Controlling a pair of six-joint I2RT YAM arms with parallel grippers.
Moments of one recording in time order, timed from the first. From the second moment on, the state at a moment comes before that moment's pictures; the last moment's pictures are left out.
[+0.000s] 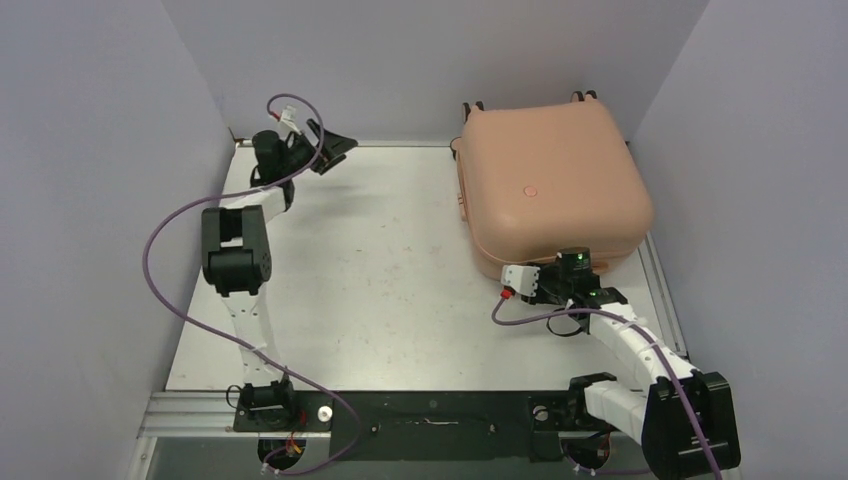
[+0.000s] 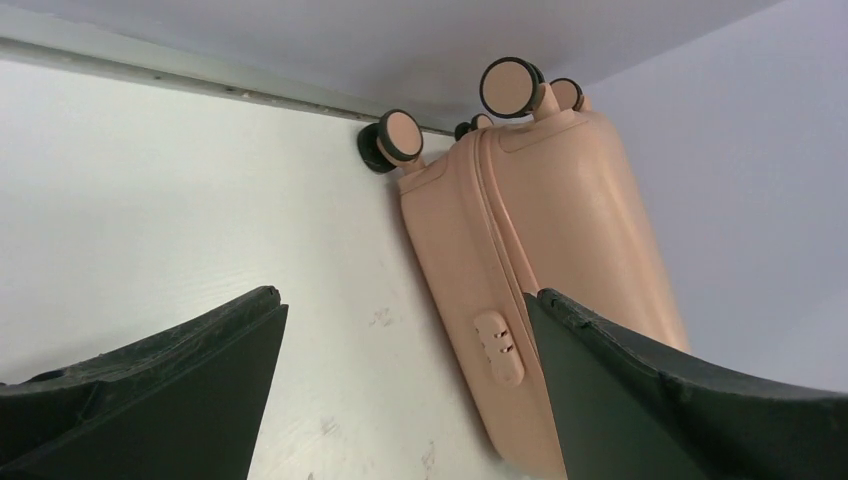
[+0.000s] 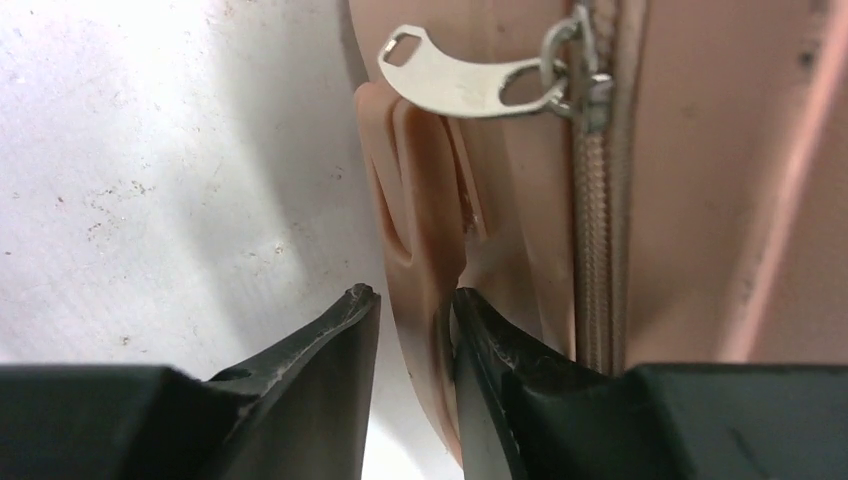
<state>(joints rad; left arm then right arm) 0.01 2.23 1.57 0.58 0.79 -0.96 0.18 1.05 0.48 -0.28 -0.20 -1.26</state>
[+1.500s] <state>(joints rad) 0.39 1.46 0.92 0.46 0.86 -0.77 1.17 1.27 0.56 -0.20 0.12 -1.11</state>
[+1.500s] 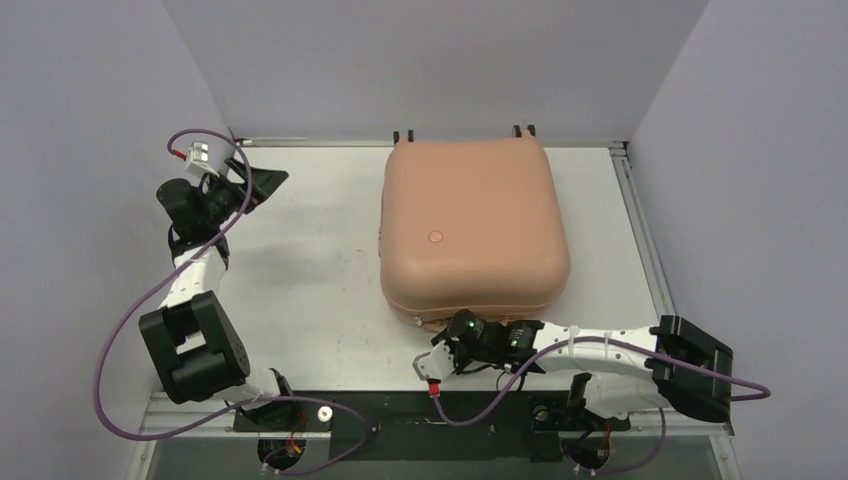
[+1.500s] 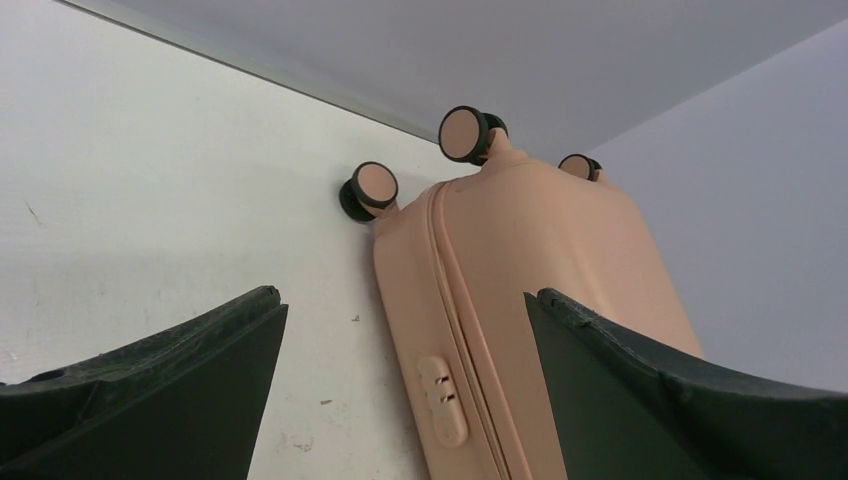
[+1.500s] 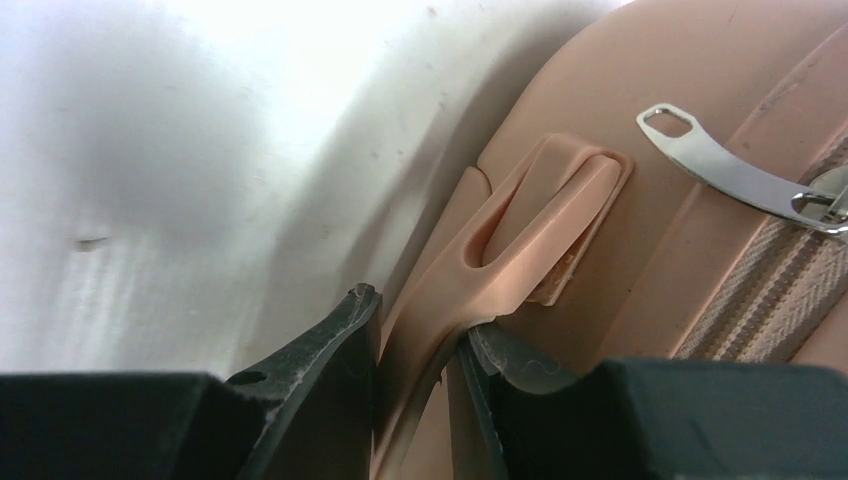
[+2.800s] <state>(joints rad) 0.11 1.75 1.27 0.43 0.67 -0.74 0.34 0.94 0.64 -0.72 -0.14 -1.26</state>
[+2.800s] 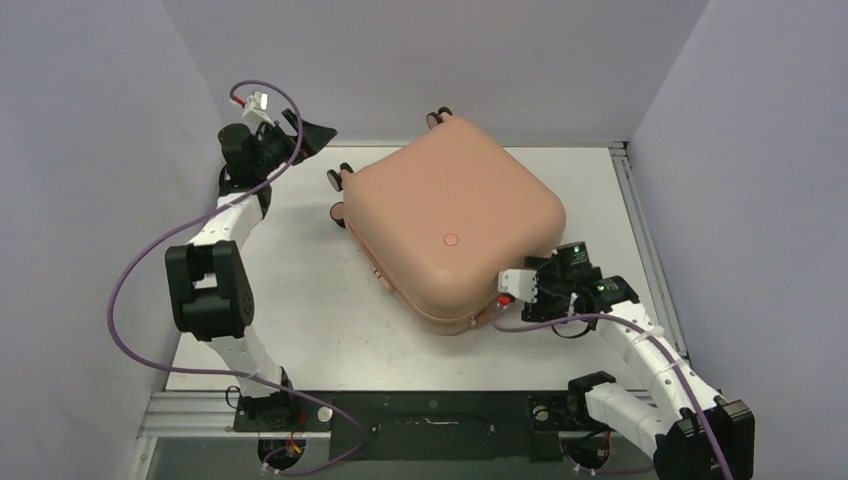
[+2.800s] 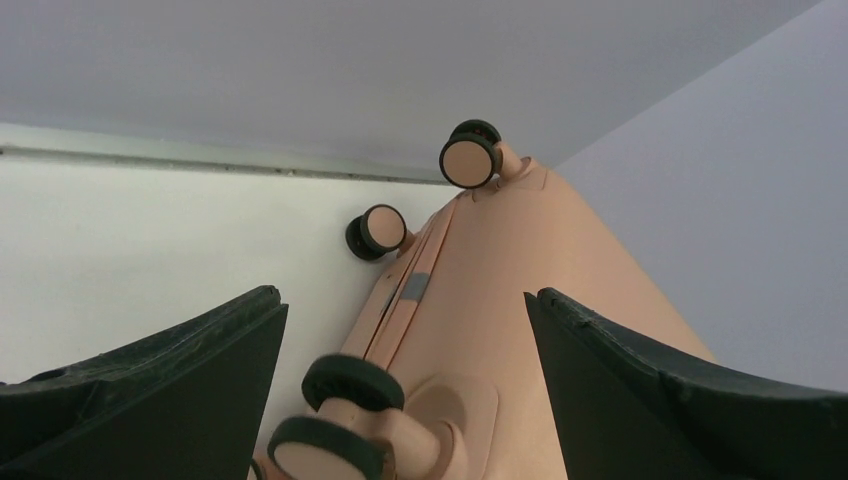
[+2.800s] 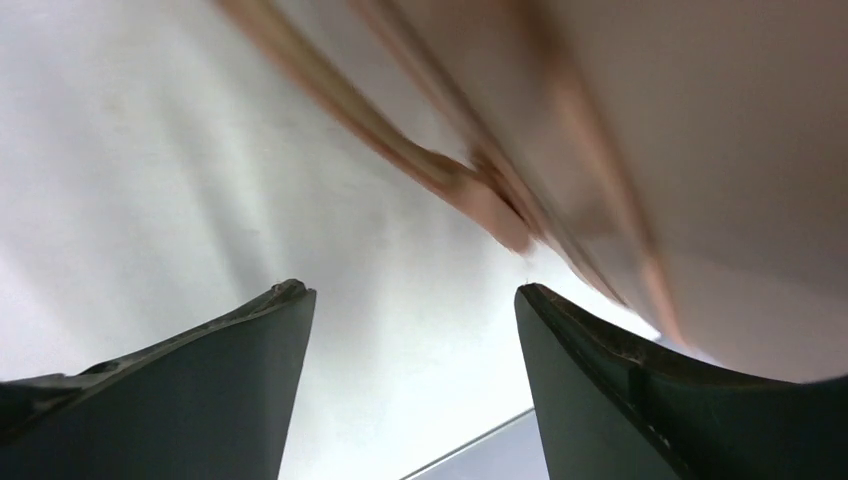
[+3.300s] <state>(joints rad) -0.02 2.30 1.82 0.39 0.63 -0.77 0.10 1.19 0.87 -0.54 -0.20 -0.78</state>
